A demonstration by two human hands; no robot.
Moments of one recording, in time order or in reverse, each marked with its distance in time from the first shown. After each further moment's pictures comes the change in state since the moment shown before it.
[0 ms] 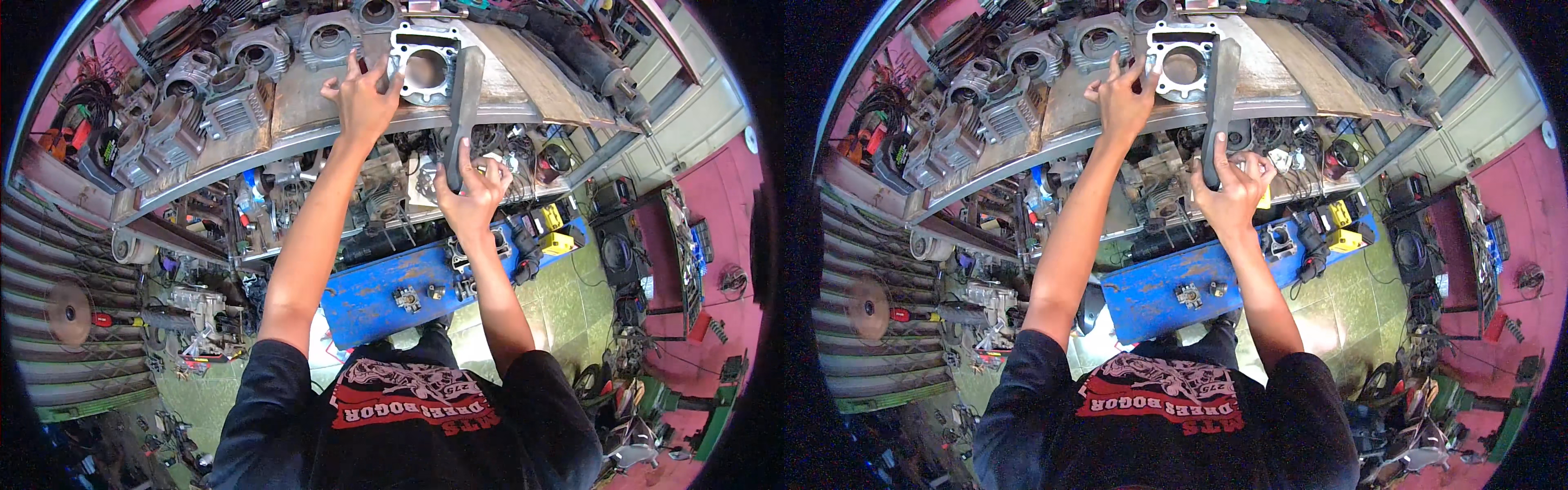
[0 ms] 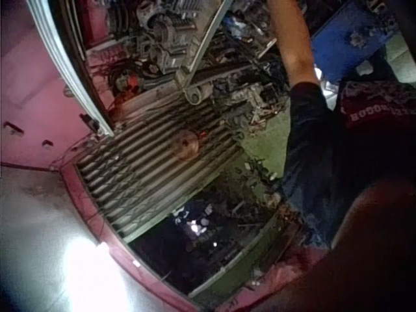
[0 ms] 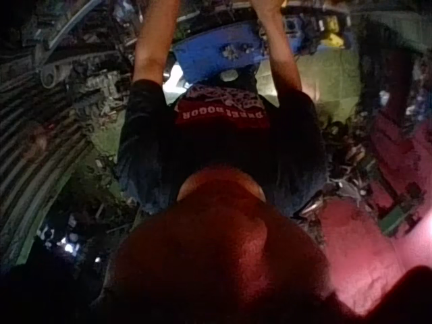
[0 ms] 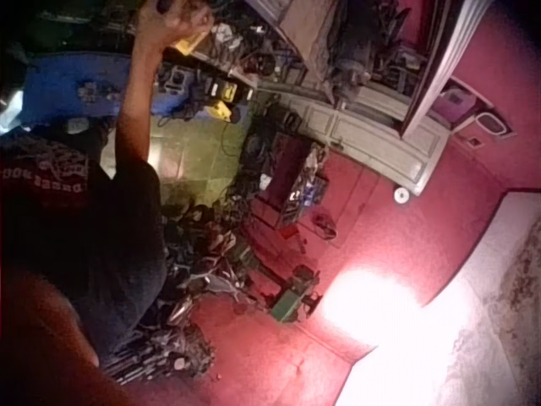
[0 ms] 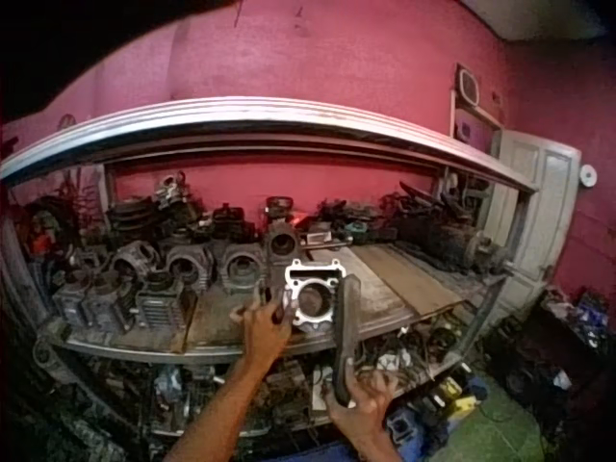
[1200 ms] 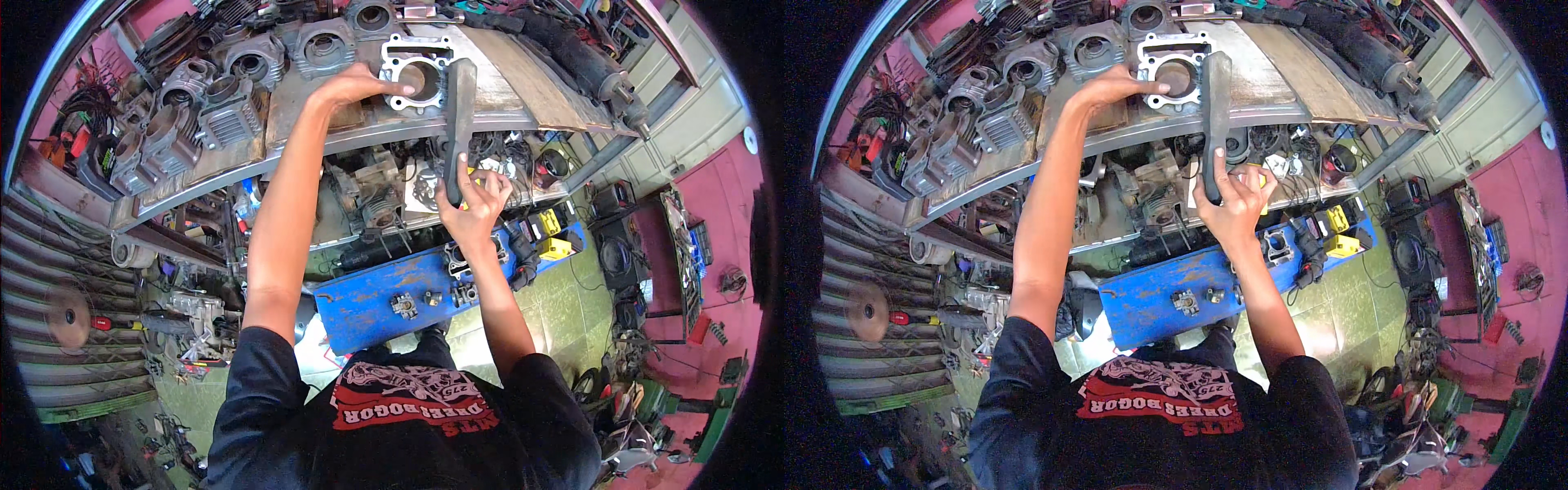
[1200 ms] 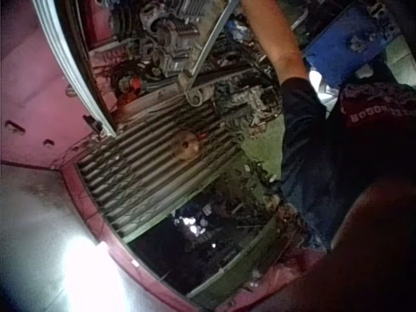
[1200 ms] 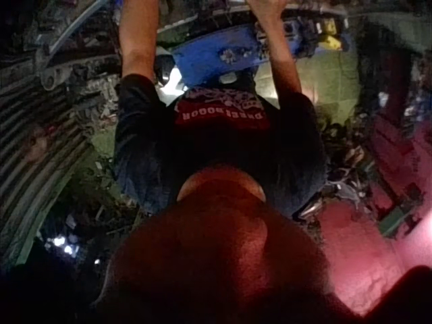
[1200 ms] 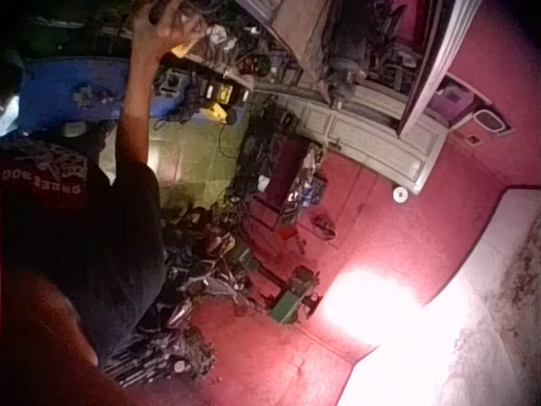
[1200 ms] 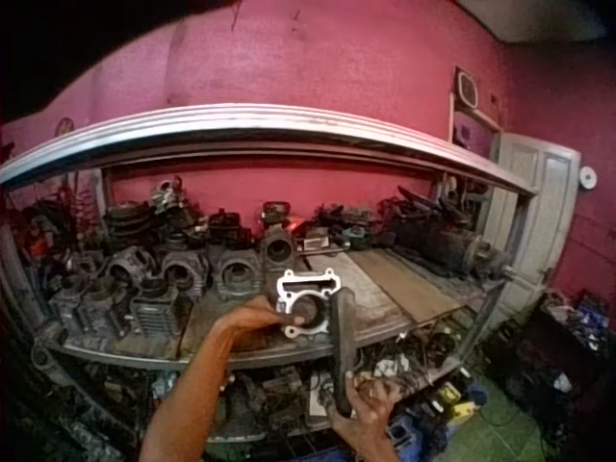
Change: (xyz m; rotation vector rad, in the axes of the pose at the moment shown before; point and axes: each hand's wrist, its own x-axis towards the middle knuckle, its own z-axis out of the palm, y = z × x) left_hand 0.073 -0.043 0.003 -0.514 -0.953 -0.279; right_hand -0.007 0.018 -0.008 -0.009 -0.061 -0.044
